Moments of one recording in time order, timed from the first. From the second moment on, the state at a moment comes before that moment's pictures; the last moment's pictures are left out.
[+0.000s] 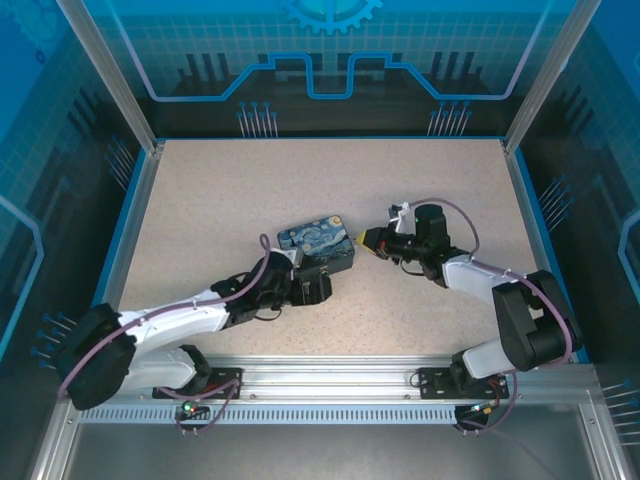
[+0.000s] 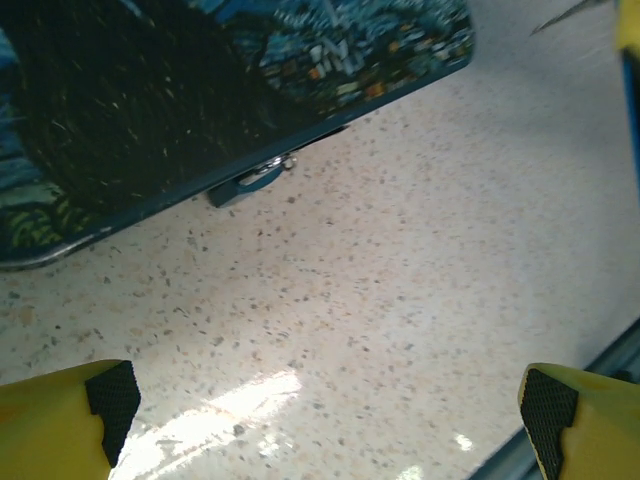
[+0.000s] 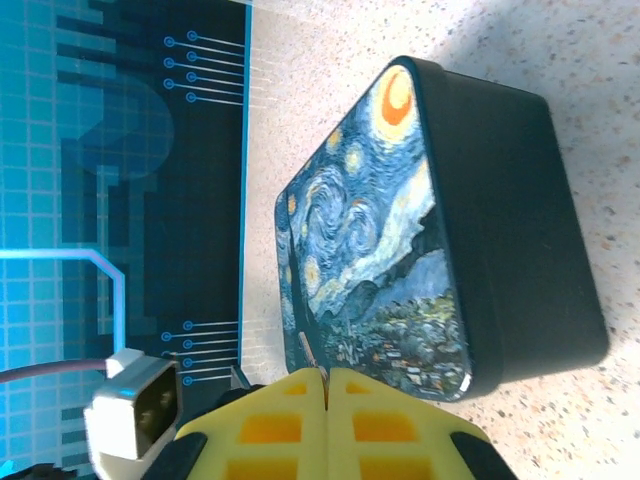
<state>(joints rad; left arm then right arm) -0.79 1.23 0.52 -0.02 0.10 -0.87 0.31 1.45 0.63 0.32 -0.73 0.97</state>
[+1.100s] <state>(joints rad) -0.87 1.66 0.54 0.44 -0.22 -0.60 0.44 1.71 0.91 0.28 -0.64 1.03</state>
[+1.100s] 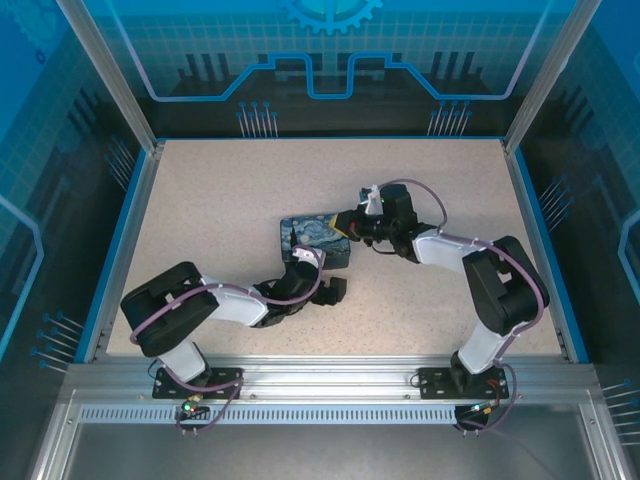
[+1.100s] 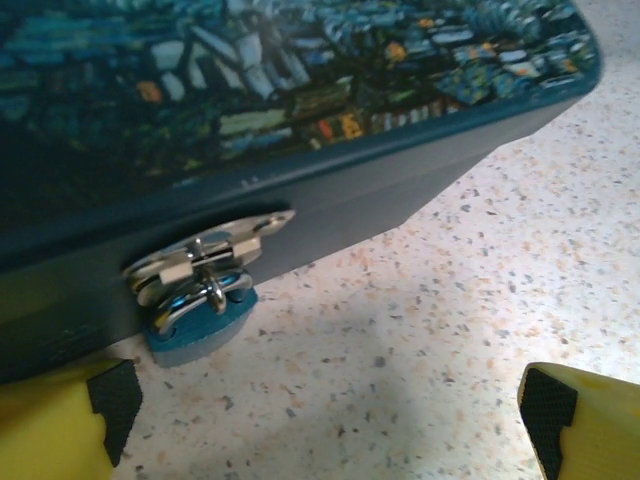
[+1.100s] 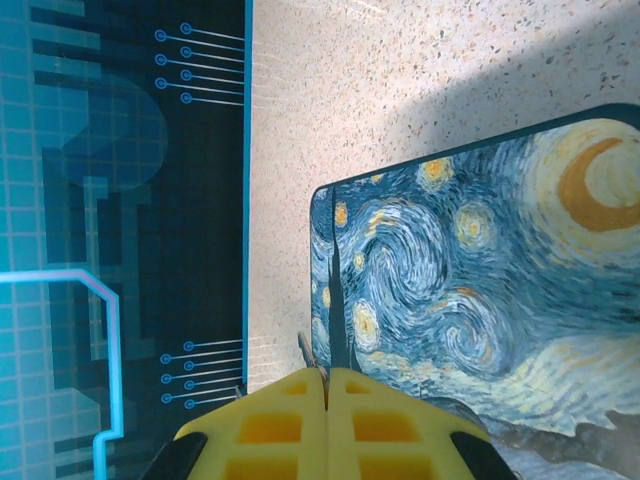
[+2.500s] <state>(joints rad) -0.79 1.82 0.47 1.01 -0.11 -0.91 0.45 1.77 0.94 0.25 -0.57 1.03</state>
